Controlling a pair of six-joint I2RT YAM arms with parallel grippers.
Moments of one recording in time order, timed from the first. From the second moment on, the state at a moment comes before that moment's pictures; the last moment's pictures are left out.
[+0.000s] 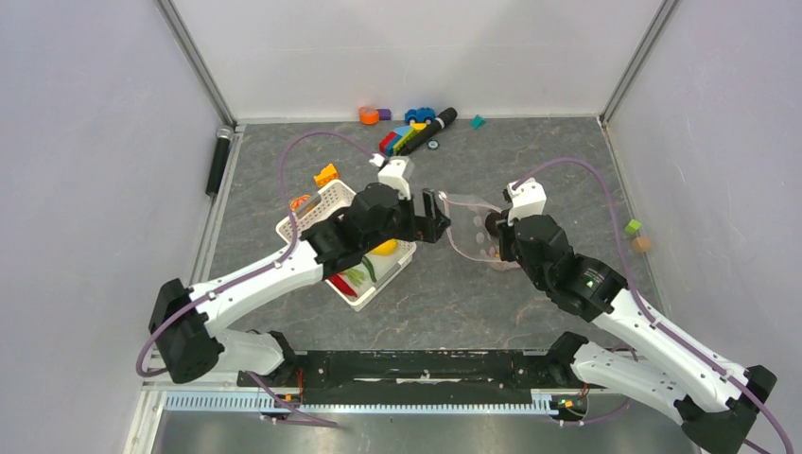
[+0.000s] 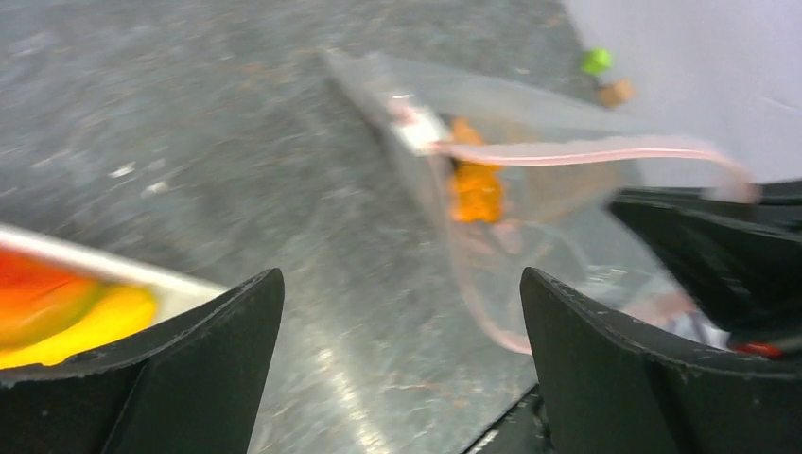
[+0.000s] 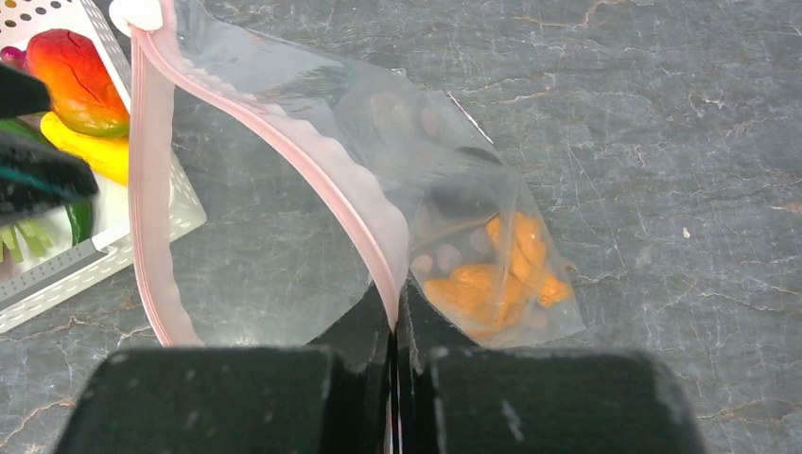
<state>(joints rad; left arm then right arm) -0.92 1.33 1.08 -0.14 -0.13 -0.59 0.80 0.82 0.84 -0.51 0.50 0.23</state>
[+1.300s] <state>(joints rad) -0.44 1.26 0.61 0.02 -0.11 -0.95 0.80 0.82 0.83 -0.51 0.59 0.21</state>
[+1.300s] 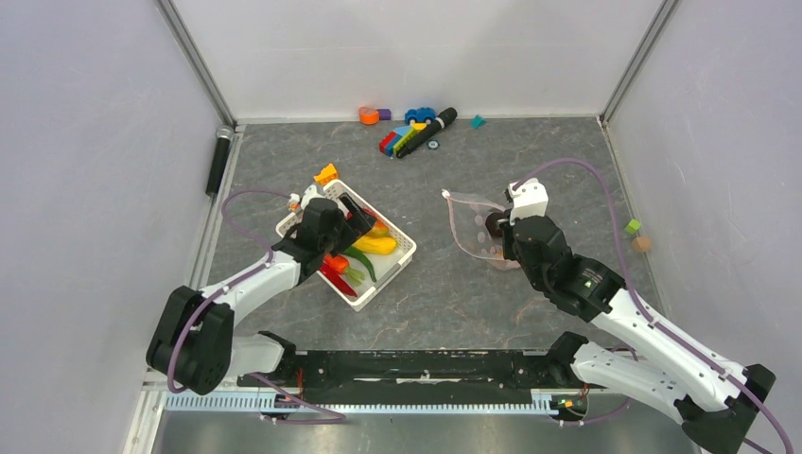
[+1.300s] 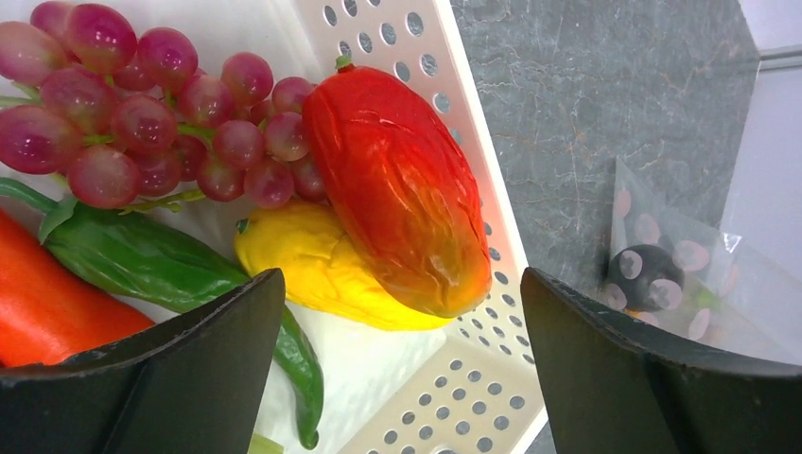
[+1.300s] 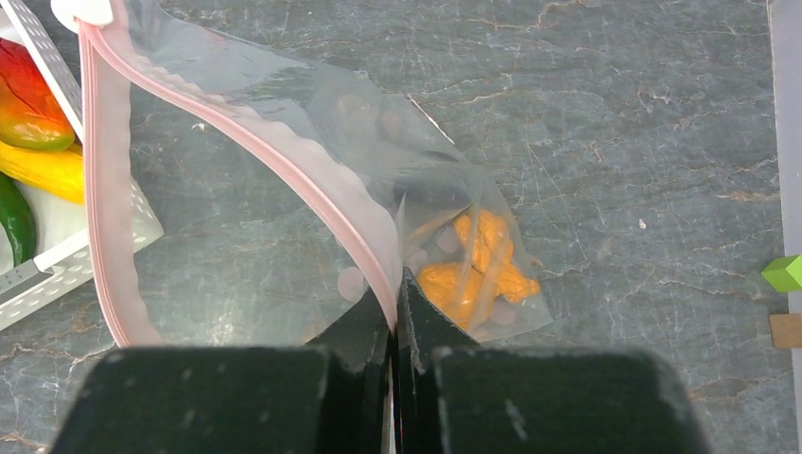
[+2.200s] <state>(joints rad) -0.42 1.40 0.59 0.23 -0.09 -1.10 0.80 0.81 0.82 -0.51 0.59 0.21</state>
